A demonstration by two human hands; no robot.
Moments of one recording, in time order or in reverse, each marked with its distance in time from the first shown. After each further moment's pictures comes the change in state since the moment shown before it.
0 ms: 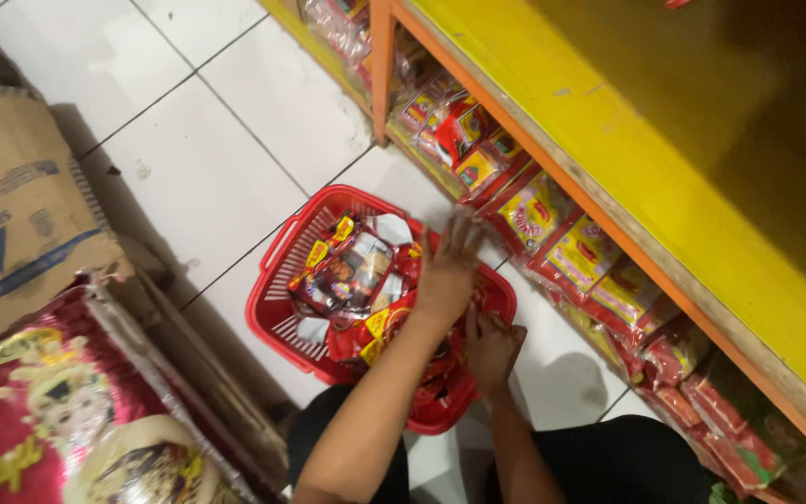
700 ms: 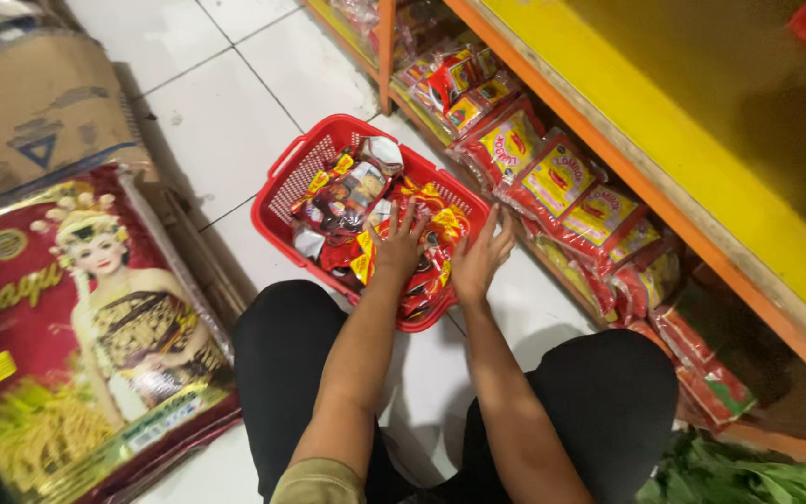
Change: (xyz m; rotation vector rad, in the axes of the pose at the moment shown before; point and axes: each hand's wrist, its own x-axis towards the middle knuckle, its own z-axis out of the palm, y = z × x) left_hand -0.115 -0.008 0.079 -0.039 -0.301 -0.262; right_hand -0.014 0.003 -0.011 0.226 0.275 -0.014
